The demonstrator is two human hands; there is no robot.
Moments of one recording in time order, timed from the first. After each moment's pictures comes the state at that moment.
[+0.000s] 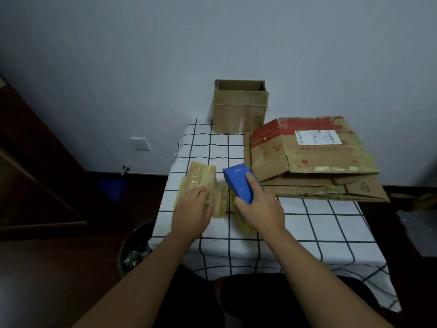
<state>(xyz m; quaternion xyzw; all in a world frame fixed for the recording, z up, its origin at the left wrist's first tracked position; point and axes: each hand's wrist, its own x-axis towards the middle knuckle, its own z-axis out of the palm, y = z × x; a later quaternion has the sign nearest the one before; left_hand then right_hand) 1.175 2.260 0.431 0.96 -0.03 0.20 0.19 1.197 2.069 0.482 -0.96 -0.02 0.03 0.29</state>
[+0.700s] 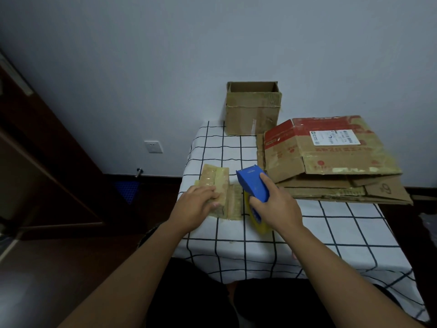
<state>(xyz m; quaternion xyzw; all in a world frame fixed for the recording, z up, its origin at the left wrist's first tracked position) 1.179 2.308 0.461 0.97 -0.07 0.04 0.22 1.208 2.070 0.479 -0.95 -0.03 0.03 0.30</state>
